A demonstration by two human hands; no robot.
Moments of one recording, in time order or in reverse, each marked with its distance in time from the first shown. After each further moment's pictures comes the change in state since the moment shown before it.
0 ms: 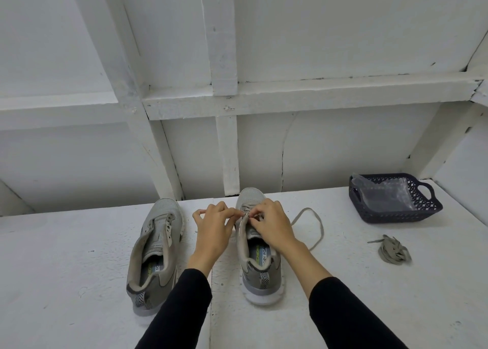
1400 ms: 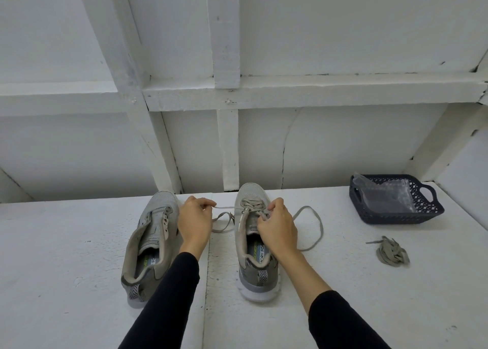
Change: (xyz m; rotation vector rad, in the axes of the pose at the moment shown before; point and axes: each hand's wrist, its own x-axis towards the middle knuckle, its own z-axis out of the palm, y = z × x) left_hand 0.013 -0.021 -0.004 -0.184 0.149 -0.456; right_hand -0.018 0.007 0.004 -0.007 0.143 0.239
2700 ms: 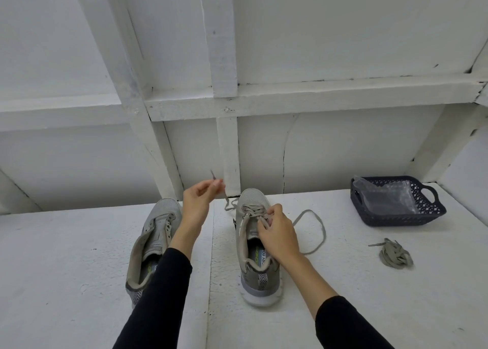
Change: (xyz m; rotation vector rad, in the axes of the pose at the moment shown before) left_hand 0.015 0.045 -0.034 -0.785 -0.242 -0.034; right_hand -0.002 0.007 -0.002 0.096 -0.065 -0.084
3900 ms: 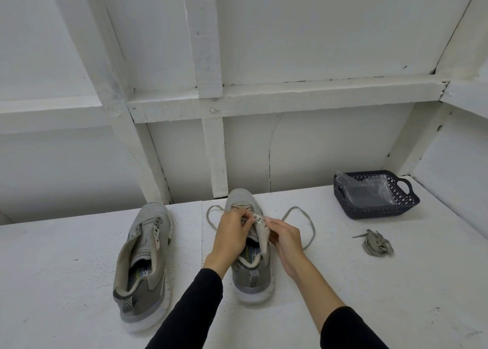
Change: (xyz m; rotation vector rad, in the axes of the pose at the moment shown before) left_hand -0.042 -0.050 0.067 0.675 -0.276 0.194; right_hand -0.012 0.028 -0.010 1.112 0.030 0.411
